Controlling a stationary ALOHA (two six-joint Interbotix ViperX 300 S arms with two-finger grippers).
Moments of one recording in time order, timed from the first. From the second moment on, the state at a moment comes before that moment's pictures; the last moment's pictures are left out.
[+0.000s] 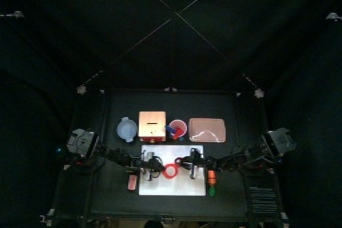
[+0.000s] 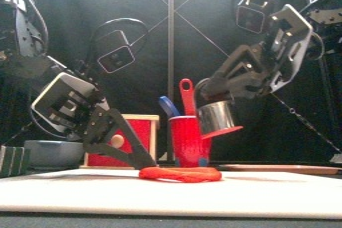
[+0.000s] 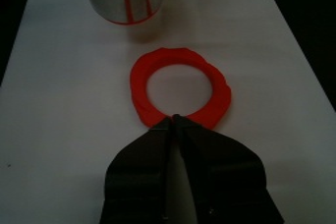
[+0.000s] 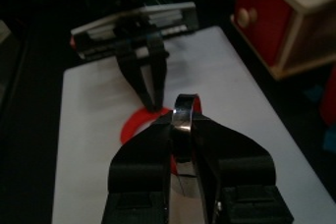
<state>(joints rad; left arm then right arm) -0.21 0.25 0.87 -0.21 -0.63 0.09 0.28 -0.04 1.00 0.71 -0.66 -0.24</state>
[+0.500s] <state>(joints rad) -0.20 0.19 0.87 -0.21 -0.63 0.09 0.28 0.00 1.00 0.69 -0.64 -0.25</state>
